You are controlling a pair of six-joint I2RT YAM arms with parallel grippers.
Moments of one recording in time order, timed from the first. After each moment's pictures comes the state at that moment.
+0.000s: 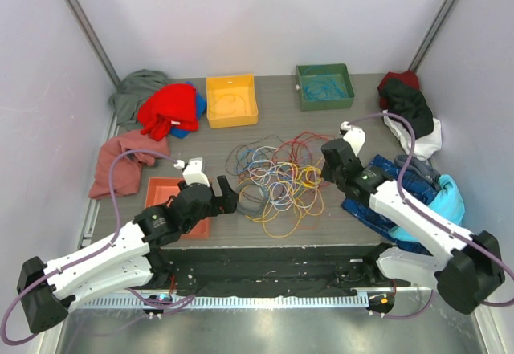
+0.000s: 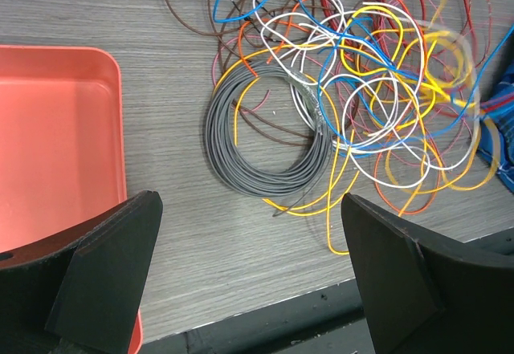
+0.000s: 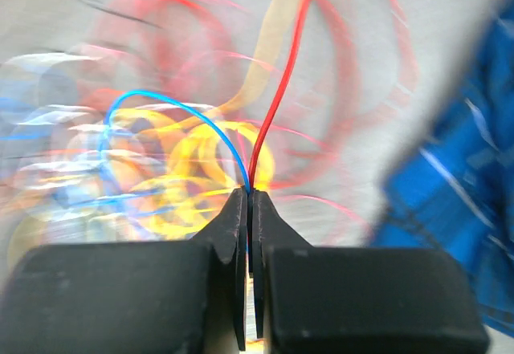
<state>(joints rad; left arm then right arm) -0.93 0.78 0.55 -0.38 -0.44 -0.81 0.57 1.12 0.79 -0.49 0.47 0.68</state>
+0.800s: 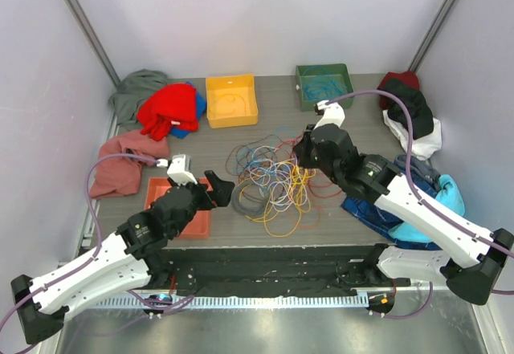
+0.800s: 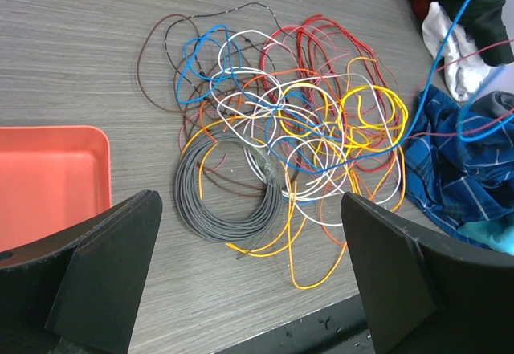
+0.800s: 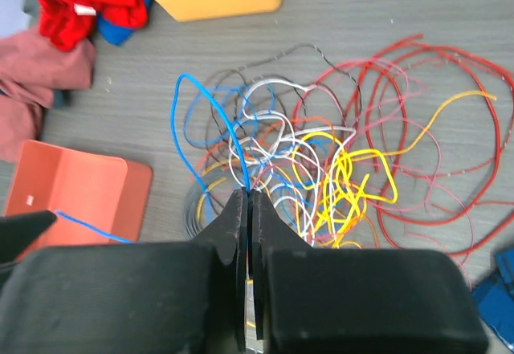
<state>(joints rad) -0.93 0.61 0.53 -0.28 -0.50 -0.74 0.83 1.13 1.16 -0.55 0.42 0.58</state>
